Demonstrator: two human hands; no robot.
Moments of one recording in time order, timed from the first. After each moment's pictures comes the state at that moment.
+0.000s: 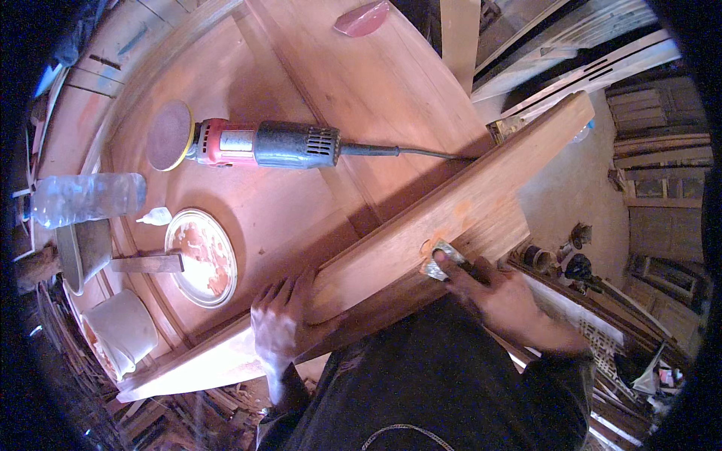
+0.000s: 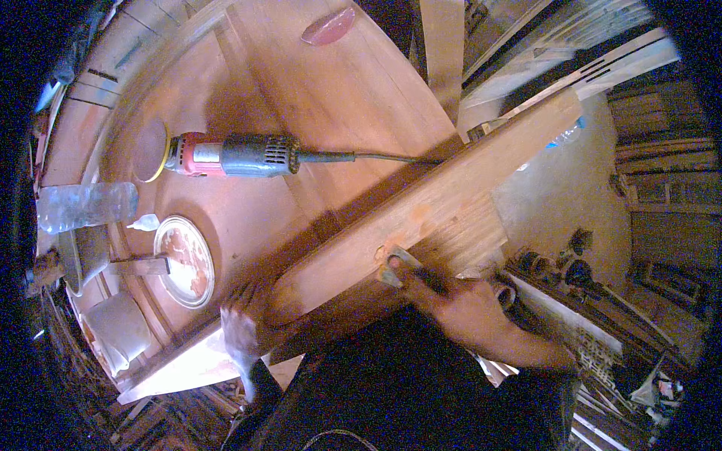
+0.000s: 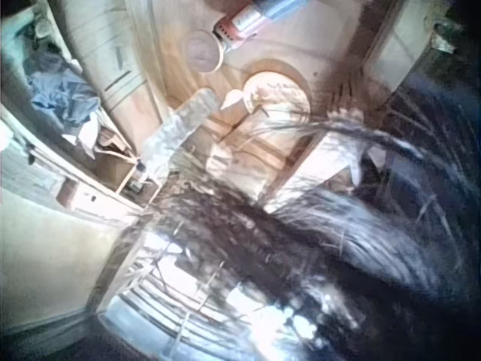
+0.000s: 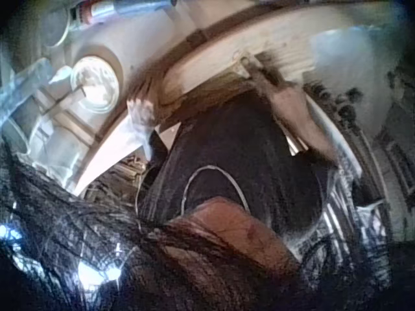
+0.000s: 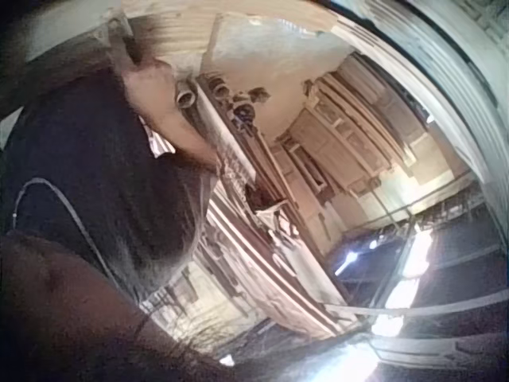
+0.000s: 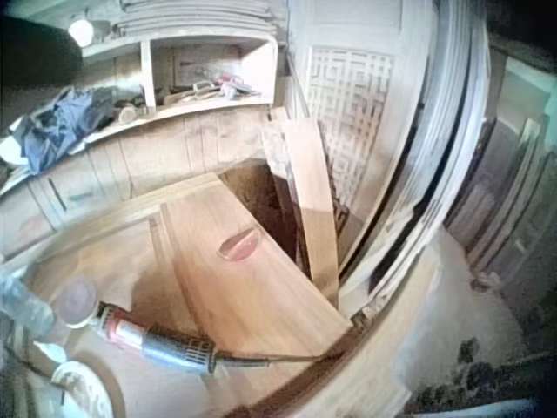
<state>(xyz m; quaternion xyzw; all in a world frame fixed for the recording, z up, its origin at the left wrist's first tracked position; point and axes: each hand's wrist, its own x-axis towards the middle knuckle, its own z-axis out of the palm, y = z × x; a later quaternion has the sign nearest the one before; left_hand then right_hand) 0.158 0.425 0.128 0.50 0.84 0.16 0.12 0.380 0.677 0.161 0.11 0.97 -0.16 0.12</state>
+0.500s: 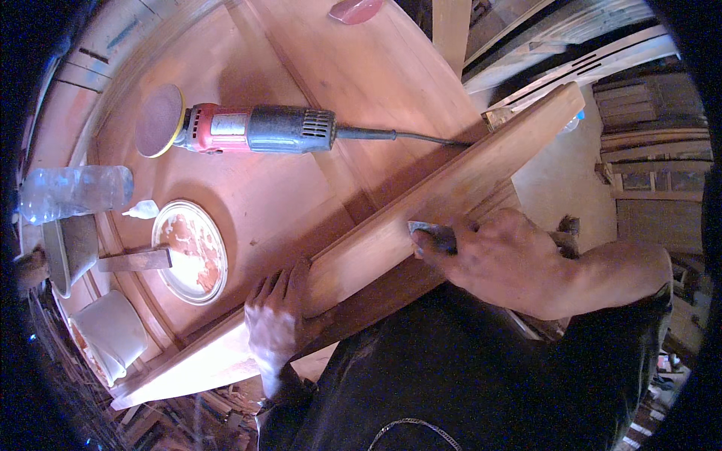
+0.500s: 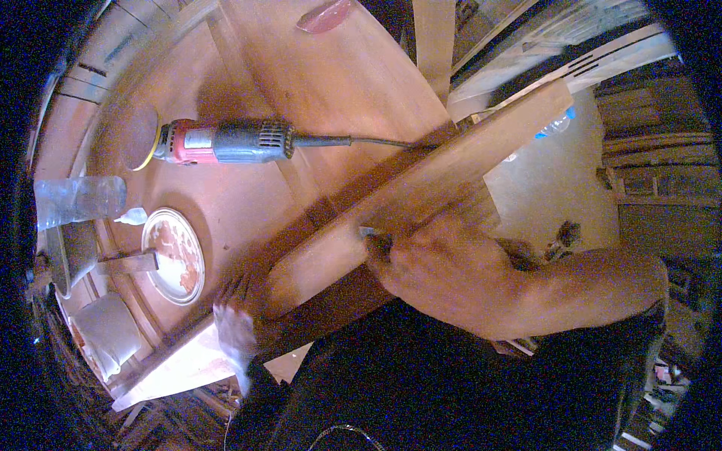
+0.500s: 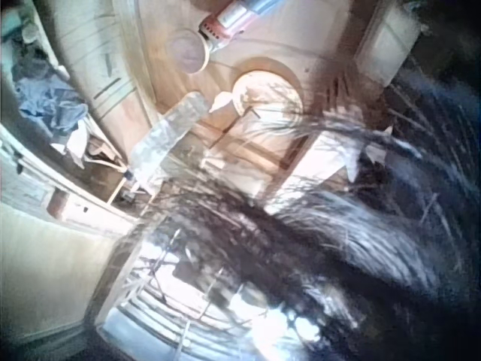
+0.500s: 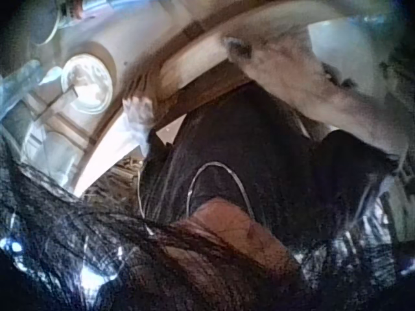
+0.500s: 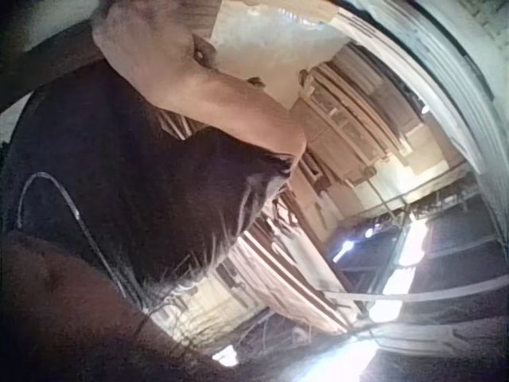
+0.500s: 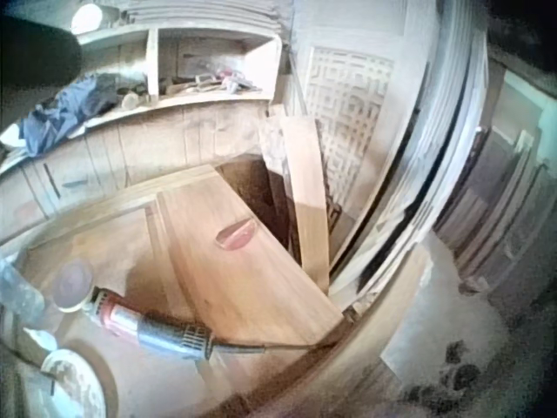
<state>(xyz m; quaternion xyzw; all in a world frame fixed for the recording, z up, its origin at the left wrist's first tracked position) 0.156 0.422 0.123 0.49 0.85 0.17 0.13 0.287 0.688 0.235 -0.11 0.93 0.10 0.35</state>
